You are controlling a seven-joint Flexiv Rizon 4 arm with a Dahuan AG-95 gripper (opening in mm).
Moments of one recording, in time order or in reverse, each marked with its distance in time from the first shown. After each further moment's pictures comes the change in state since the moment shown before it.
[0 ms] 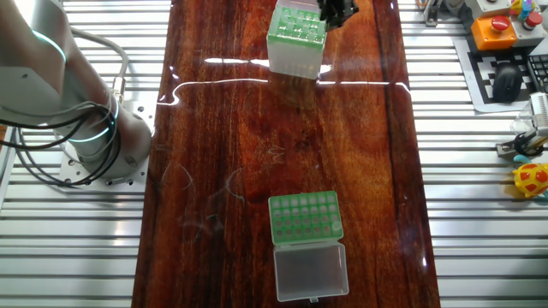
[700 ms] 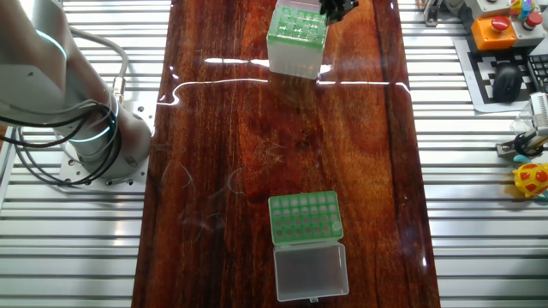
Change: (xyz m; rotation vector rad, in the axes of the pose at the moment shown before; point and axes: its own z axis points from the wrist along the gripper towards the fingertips) arm -0.010 0.021 0.010 -0.011 0.006 0.012
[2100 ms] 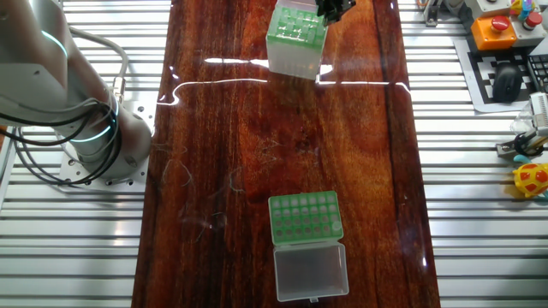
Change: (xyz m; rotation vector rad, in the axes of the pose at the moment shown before) arm 0.005 0.009 0.020 0.007 -0.008 -0.142
